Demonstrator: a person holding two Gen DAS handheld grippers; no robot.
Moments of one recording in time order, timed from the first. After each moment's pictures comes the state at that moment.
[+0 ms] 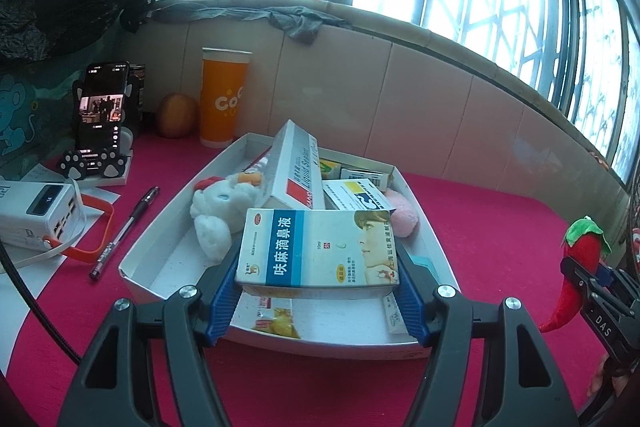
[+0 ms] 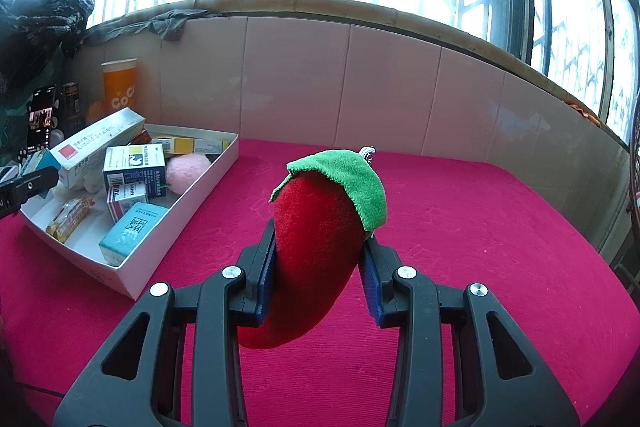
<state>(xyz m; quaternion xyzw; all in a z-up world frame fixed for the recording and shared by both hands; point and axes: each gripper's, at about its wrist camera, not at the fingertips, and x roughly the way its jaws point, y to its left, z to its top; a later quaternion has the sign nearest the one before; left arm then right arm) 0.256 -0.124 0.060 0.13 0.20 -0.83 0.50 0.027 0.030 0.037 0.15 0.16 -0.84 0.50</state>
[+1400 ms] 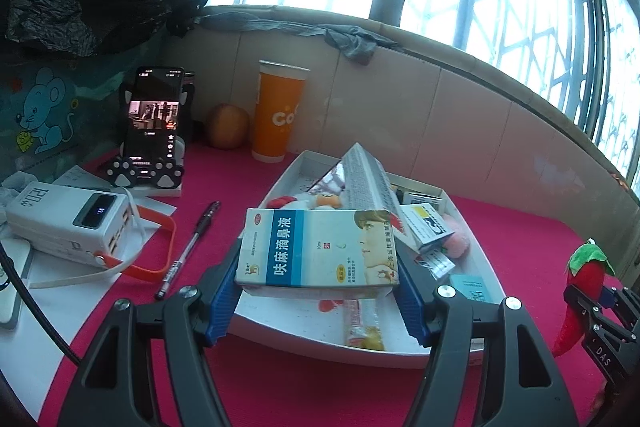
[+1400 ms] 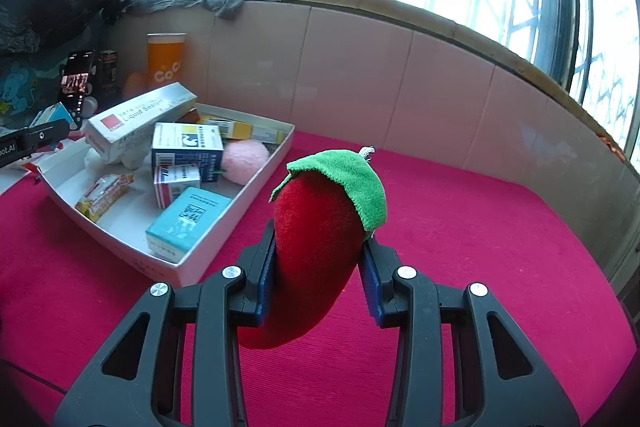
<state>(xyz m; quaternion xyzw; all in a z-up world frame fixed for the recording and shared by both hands) 0.308 -0.140 0.066 0.11 0.20 -0.81 0.54 0.073 0.001 0.031 0.14 0.21 -0.81 0.54</state>
